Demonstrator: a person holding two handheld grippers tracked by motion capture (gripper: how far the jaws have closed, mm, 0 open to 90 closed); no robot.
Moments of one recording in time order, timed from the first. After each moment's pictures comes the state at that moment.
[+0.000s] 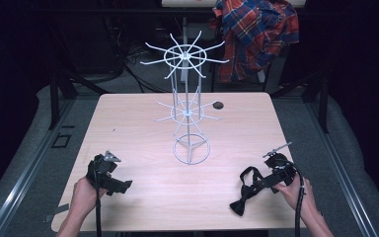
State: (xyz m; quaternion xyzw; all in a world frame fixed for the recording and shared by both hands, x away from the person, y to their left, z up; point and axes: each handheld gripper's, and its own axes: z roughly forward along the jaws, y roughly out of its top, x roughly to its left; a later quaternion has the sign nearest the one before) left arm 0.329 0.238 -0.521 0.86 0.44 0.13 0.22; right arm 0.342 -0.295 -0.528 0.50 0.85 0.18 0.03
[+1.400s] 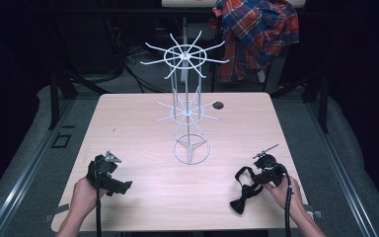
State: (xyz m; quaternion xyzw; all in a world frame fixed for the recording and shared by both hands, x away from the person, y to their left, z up) left arm 0.328 0.238 -0.521 0.86 0.44 0.13 0.22; right arm 0.350 -0.271 -0.546 0.50 0.85 0.15 0.06
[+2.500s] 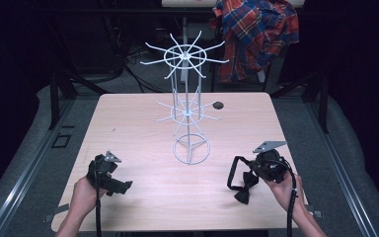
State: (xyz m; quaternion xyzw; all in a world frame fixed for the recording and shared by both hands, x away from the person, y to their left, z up) left arm 0.329 0.238 -0.521 0.87 0.43 0.13 0.22; right arm 0.319 -0.248 -0.476 0.43 0.84 0.28 0.18
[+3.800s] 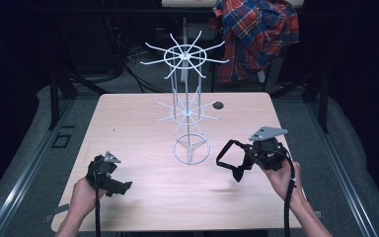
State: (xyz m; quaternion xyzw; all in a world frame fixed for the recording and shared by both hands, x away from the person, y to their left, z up) left arm 0.327 0.239 -0.521 0.86 0.43 0.12 0.22; right arm 0.322 -0.226 -0.423 0.38 0.84 0.31 0.25
